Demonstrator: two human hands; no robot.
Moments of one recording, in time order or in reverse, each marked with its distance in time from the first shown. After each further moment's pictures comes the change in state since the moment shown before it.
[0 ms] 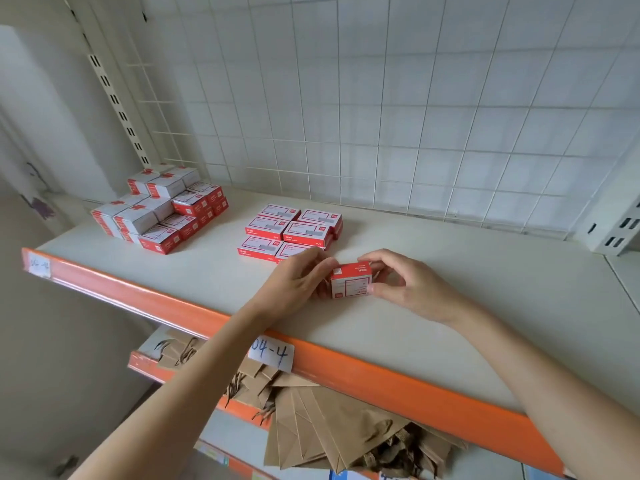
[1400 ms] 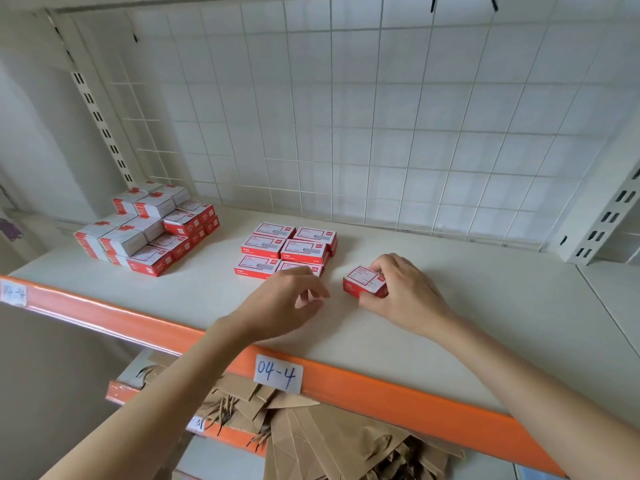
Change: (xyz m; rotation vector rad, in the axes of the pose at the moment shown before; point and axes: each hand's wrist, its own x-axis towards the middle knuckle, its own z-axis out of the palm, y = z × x) left_hand -0.001 -0.007 -0.032 0.492 -0.140 0.300; right_hand 0.007 -0.019 0.014 -0.583 0.298 0.100
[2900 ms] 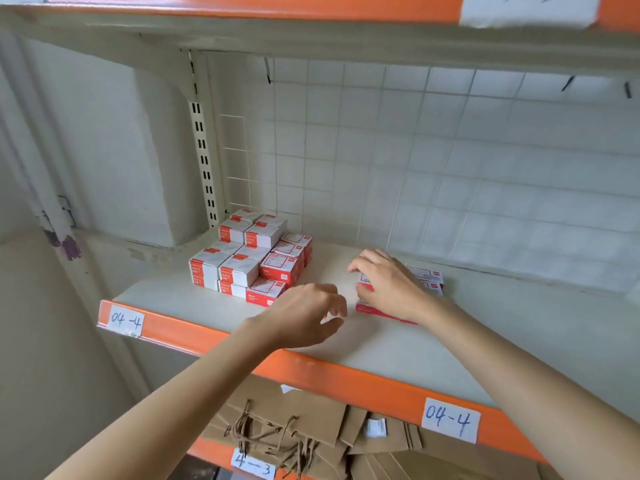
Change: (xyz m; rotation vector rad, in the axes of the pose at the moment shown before) left_hand -0.065 -0.132 -0.103 0.188 -0.046 0.112; right_hand 0.112 -0.179 0.063 -0.201 -0.064 -0.275
